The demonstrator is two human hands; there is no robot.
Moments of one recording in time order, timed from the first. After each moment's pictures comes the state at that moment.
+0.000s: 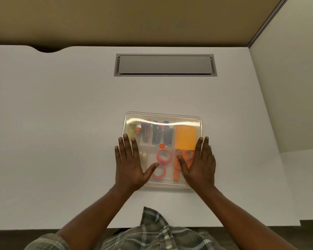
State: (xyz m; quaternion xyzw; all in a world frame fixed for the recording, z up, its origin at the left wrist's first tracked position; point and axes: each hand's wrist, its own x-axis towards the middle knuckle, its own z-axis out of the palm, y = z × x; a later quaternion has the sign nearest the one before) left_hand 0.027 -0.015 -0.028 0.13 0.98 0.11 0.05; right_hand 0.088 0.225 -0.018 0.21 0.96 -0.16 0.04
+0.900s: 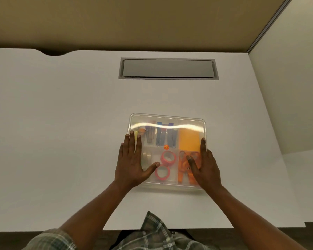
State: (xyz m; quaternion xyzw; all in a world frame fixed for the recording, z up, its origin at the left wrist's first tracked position) left_hand 0.013 -0.032 -0.030 0.18 0.97 0.15 0.05; right_hand 0.093 0.236 -0.026 0.18 0.95 -0.27 0.01
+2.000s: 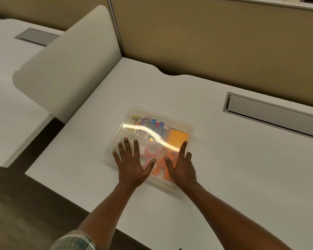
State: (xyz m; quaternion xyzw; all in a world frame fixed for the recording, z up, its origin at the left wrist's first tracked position) left_hand -0.048 -0.352 -0.034 -0.12 0.99 0.08 0.01; right_hand -0.079 -0.157 -0.023 0.01 0.94 -0.32 0.10
